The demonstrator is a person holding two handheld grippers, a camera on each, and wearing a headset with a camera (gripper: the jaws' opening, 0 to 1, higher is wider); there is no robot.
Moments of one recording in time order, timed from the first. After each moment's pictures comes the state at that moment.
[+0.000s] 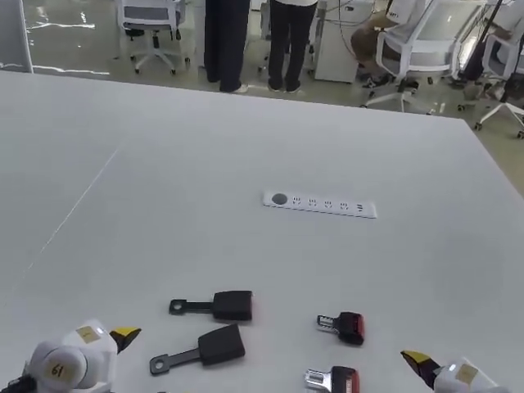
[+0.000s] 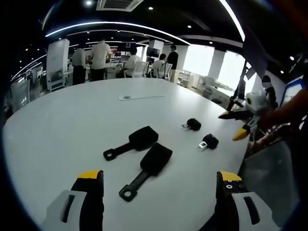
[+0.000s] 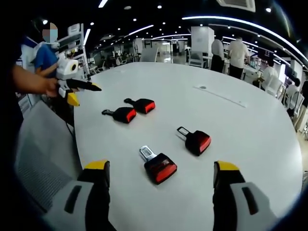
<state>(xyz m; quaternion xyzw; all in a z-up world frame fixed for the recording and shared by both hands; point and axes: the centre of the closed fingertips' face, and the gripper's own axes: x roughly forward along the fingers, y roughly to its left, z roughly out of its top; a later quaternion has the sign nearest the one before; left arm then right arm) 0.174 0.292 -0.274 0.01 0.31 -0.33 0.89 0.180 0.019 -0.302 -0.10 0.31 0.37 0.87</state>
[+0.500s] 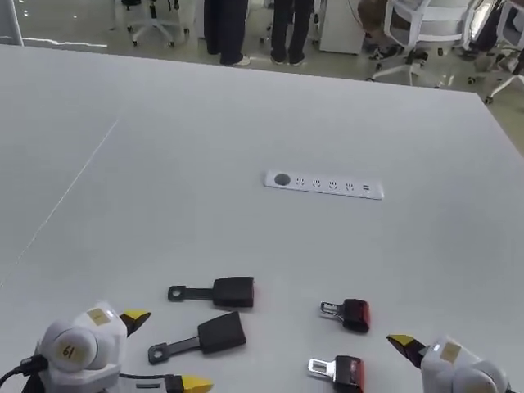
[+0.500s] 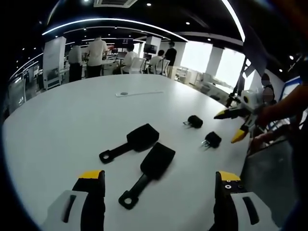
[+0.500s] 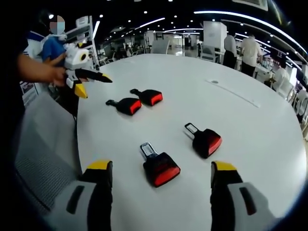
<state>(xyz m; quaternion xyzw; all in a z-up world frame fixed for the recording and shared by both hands) 0.192 0.284 -0.290 0.02 0.33 -0.34 0.88 0.188 0.031 -0.325 -0.13 0.34 0.41 0.83</state>
